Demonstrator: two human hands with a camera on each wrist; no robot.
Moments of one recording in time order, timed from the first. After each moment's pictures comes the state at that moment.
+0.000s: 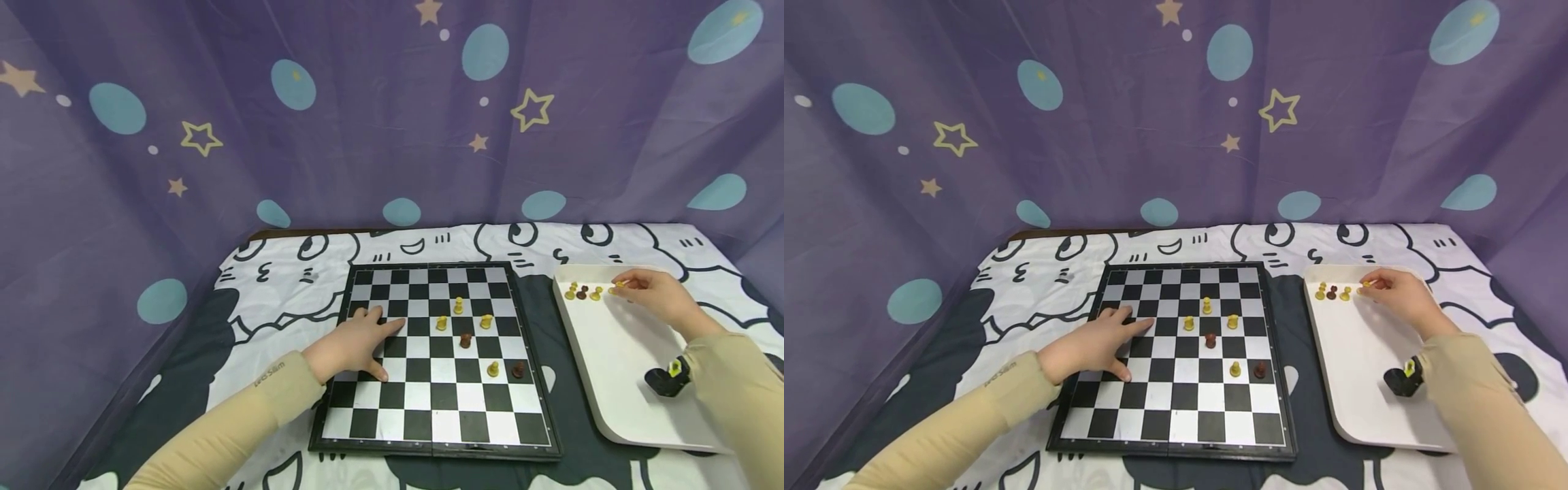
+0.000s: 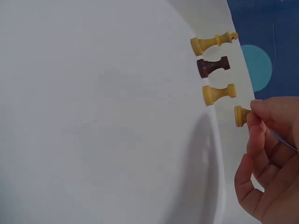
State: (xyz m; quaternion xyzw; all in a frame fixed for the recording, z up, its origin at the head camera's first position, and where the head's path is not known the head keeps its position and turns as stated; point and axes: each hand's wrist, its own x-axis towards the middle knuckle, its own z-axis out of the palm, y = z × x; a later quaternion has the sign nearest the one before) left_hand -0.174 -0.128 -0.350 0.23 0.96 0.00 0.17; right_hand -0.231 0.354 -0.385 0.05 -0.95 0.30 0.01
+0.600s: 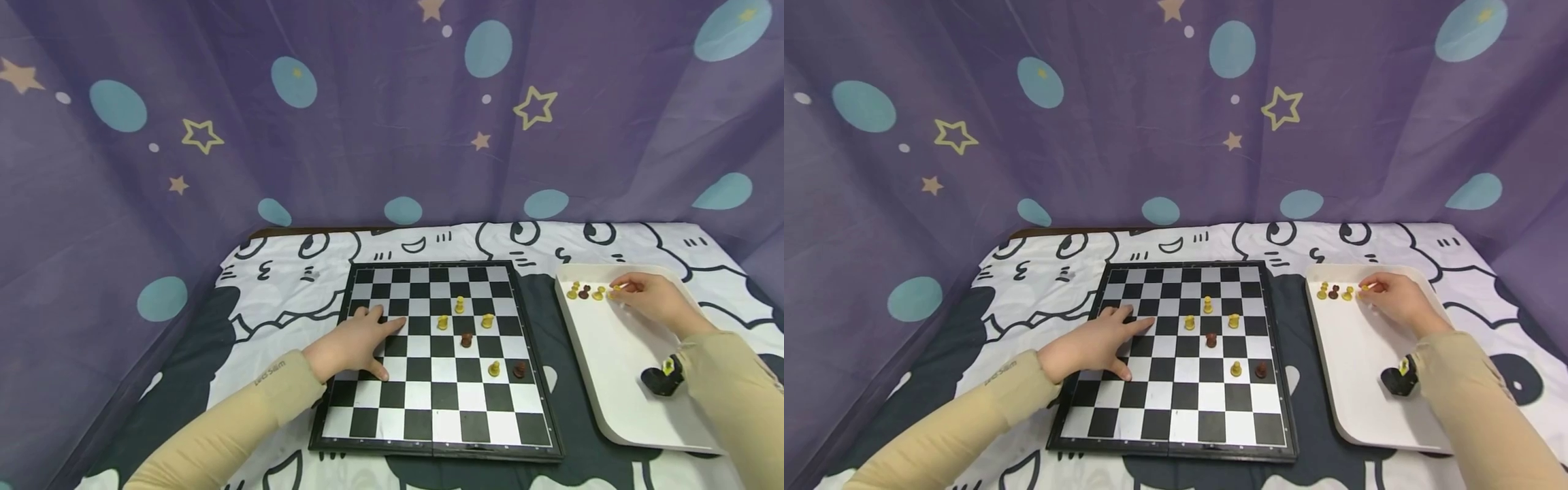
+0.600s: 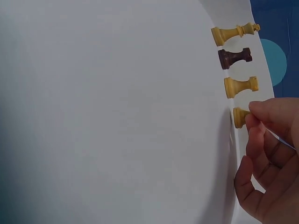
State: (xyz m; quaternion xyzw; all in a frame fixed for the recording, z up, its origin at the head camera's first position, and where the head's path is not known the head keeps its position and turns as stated) left_hand -0.174 -0.128 -0.350 0.24 0.96 0.00 0.16; right_hand -0.239 0.354 -0.398 0.06 -0.95 0.30 -0.01
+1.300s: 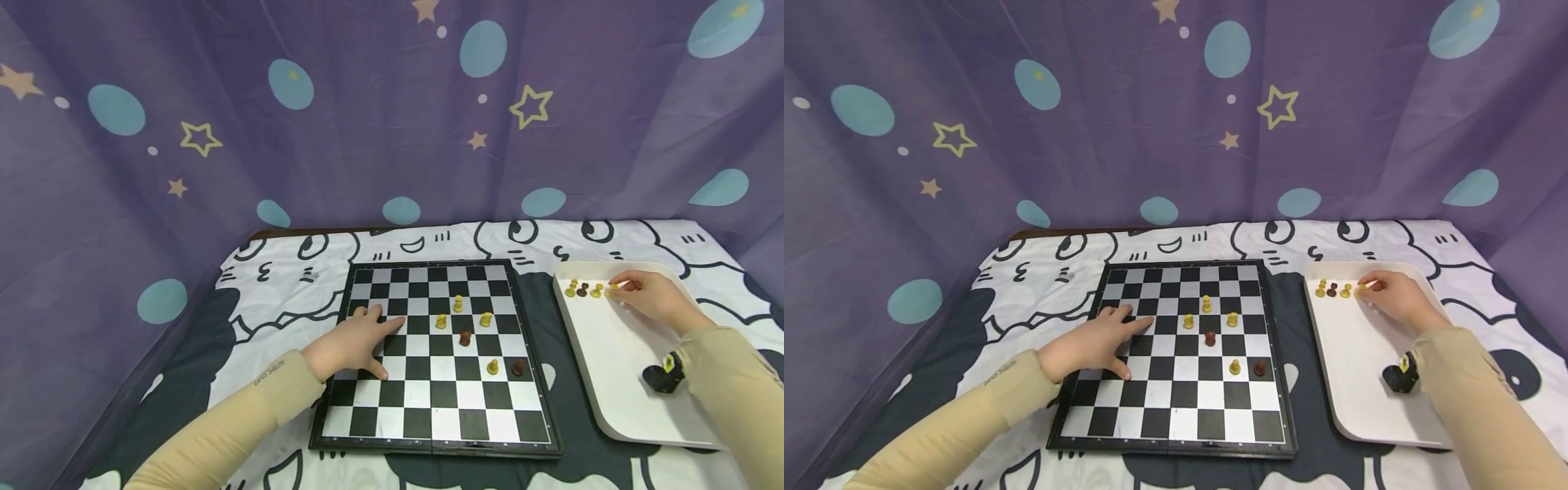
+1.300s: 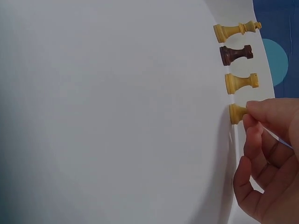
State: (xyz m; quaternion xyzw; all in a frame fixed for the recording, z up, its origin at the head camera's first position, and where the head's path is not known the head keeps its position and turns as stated) left_hand -0.171 -0.127 -0.346 0.24 0.96 0.00 0.17; right_hand -0.239 0.357 -0.399 0.07 -0.96 0.28 -0.01
